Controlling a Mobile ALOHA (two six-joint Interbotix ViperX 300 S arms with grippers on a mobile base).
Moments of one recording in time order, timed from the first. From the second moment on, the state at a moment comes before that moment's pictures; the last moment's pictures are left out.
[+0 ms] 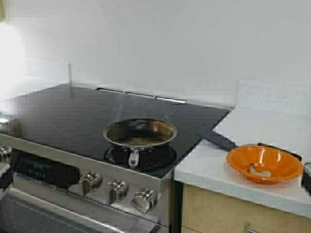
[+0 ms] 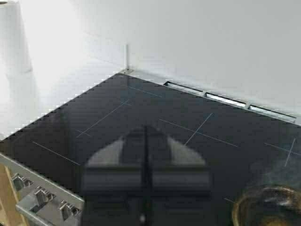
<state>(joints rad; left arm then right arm) 0.00 -0.98 1.24 0.00 -0.25 -0.03 -0.51 0.51 0.09 1.00 0.04 -1.07</state>
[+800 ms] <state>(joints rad) 0.00 -1.08 1.27 0.00 -0.25 0.00 -0.55 0.96 -0.30 1.02 -0.07 -1.06</state>
